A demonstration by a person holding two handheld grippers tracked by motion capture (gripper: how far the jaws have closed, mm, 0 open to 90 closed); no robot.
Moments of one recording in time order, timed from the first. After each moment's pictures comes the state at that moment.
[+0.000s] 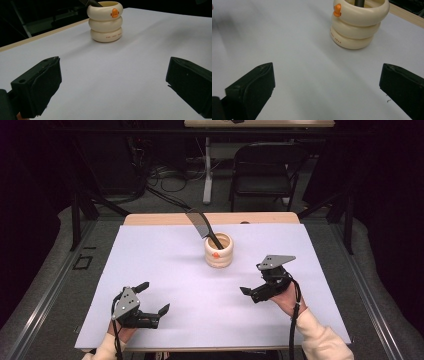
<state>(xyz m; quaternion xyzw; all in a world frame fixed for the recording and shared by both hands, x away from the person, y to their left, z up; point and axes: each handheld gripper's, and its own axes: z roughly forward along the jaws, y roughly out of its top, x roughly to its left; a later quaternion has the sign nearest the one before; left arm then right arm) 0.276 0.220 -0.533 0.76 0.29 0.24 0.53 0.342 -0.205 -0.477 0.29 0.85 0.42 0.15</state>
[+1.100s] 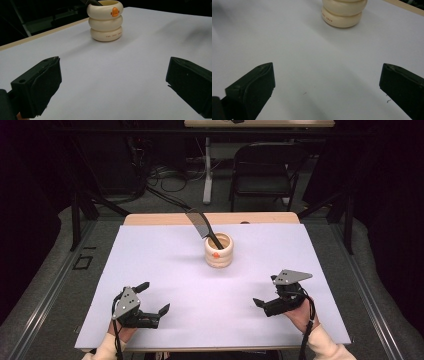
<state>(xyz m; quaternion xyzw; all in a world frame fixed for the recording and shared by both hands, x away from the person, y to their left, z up) 0.277 0.220 -0.534 0.76 0.29 0.24 0.53 0.307 -0.238 -0.497 0.32 0.83 0.41 0.18</state>
